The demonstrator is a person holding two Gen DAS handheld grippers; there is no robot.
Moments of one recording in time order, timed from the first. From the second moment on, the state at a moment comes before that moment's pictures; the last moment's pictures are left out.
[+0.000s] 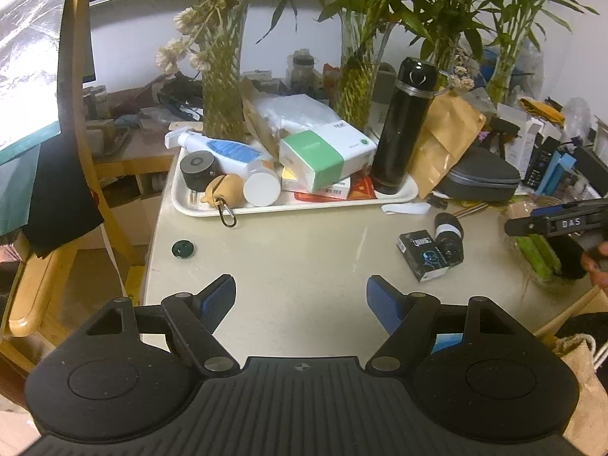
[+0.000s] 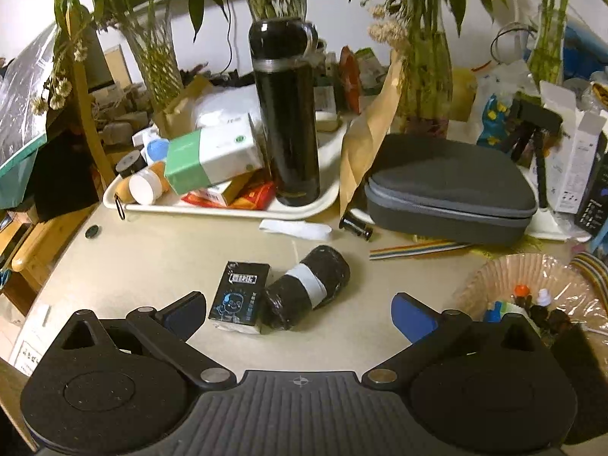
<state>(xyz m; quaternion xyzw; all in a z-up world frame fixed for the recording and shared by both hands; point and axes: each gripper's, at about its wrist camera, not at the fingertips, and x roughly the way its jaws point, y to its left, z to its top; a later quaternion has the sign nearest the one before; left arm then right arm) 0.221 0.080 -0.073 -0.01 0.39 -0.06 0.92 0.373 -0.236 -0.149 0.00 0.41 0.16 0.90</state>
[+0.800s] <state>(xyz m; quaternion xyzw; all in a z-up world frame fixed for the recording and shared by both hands) 0.232 0.080 -0.086 -0.02 0.42 -0.06 0.90 0.468 -0.239 -0.232 0.13 0.51 0.11 0.84</state>
